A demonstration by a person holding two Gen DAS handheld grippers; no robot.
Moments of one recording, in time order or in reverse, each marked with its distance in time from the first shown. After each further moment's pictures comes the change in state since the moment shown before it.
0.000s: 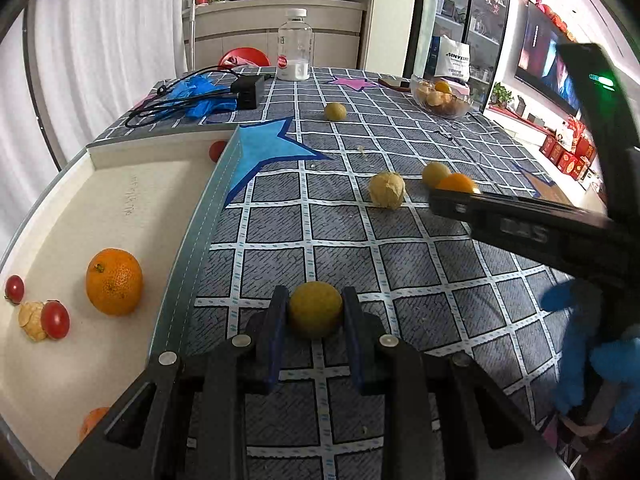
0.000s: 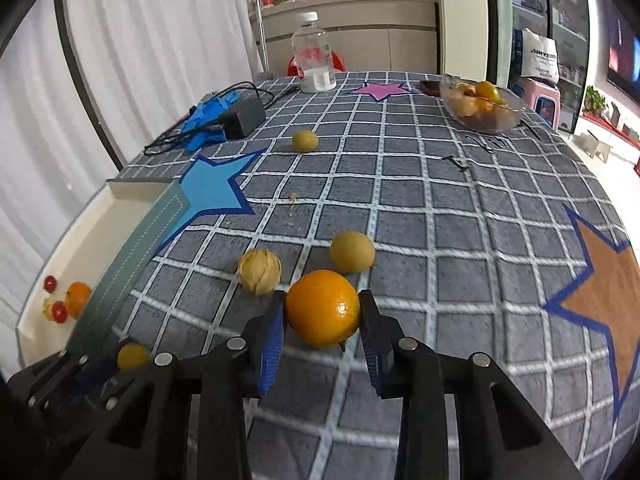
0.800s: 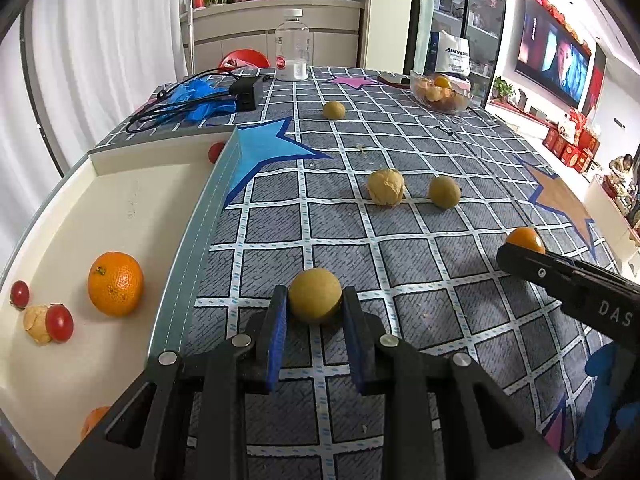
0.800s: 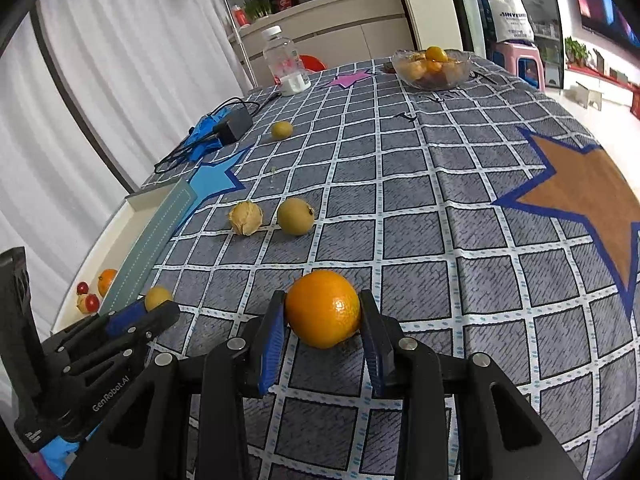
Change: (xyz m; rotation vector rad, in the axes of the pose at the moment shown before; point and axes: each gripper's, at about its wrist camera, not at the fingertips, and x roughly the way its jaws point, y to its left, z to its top) left arm -0.001 -0.004 -0.002 0.022 0.000 0.020; right arm -0.033 -0.037 -0.047 0.166 -0.024 0.091
